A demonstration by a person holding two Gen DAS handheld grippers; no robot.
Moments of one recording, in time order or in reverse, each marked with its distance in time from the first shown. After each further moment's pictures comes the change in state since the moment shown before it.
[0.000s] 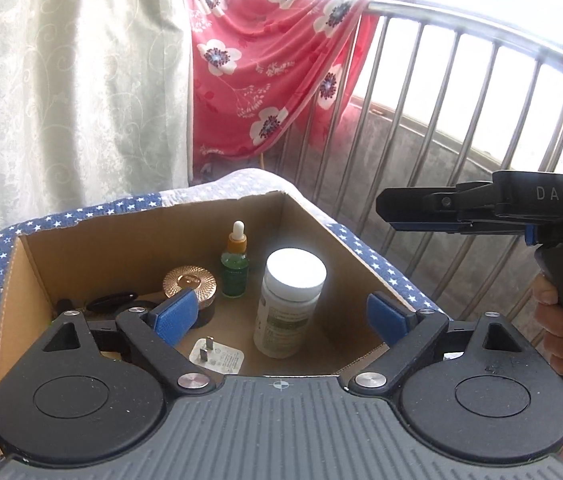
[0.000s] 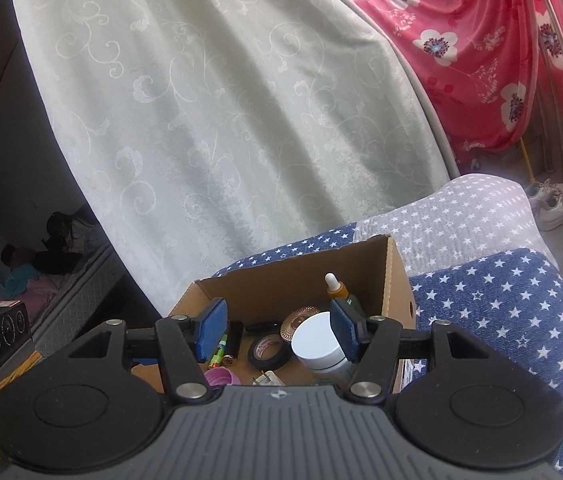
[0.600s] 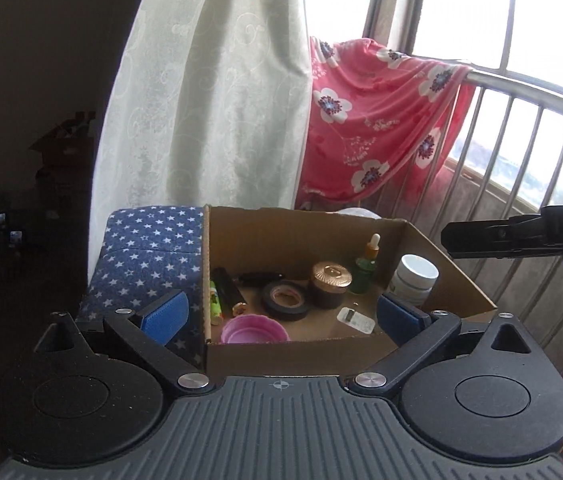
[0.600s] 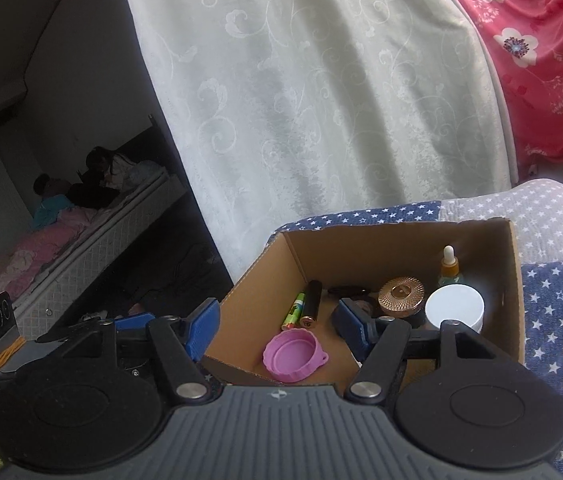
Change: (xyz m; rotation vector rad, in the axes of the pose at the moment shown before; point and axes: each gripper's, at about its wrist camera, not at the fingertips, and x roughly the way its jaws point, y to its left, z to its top) left arm -0.101 0.064 -0.061 -0.186 -0.148 0.256; right arm 0.040 0.100 -0.028 -0.177 0.149 0.097
